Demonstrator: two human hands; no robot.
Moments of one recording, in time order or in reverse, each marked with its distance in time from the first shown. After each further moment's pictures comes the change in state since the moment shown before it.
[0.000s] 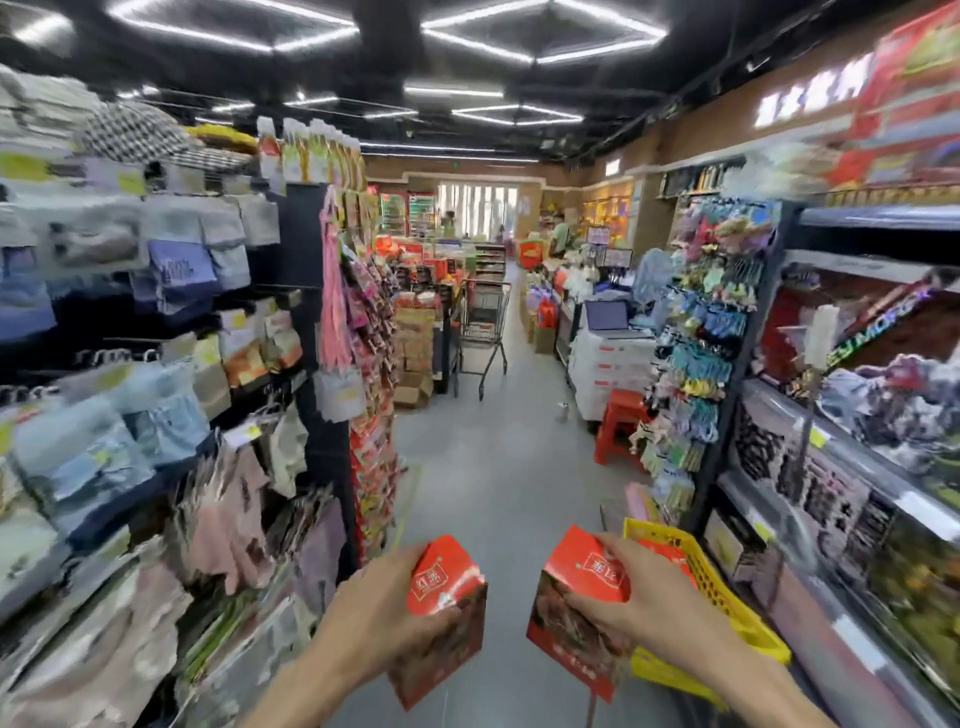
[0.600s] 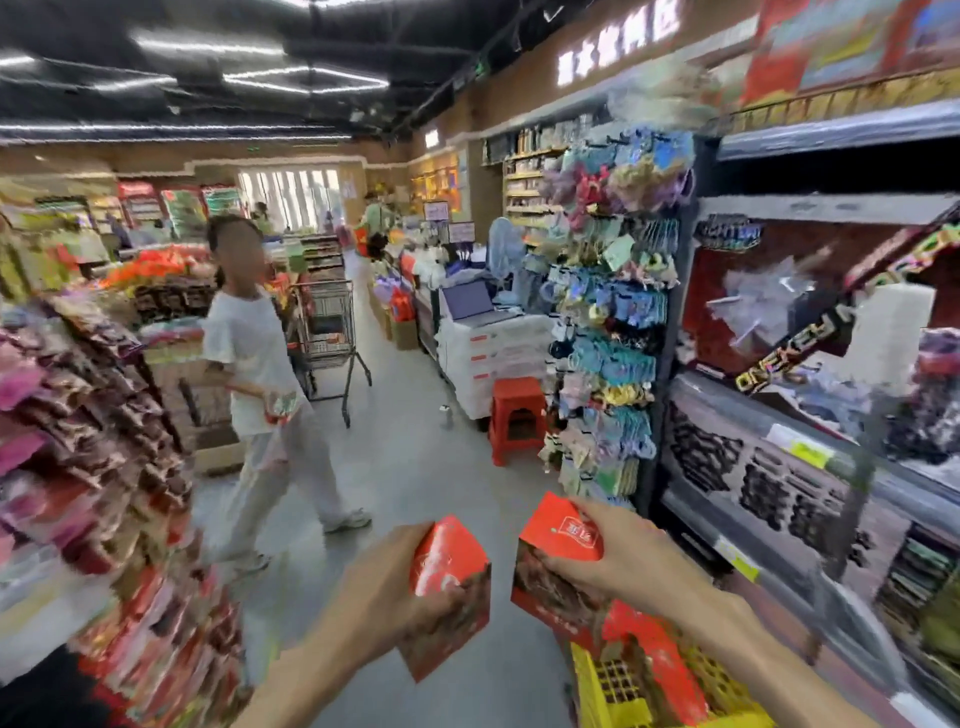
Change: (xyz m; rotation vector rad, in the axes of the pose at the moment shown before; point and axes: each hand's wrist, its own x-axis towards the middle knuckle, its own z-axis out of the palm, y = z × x) left_hand 0.531 0.000 0.136 -0.019 -0.194 0.368; right_hand 0.397 0.183 -0.038 -0.028 0.165 0.267
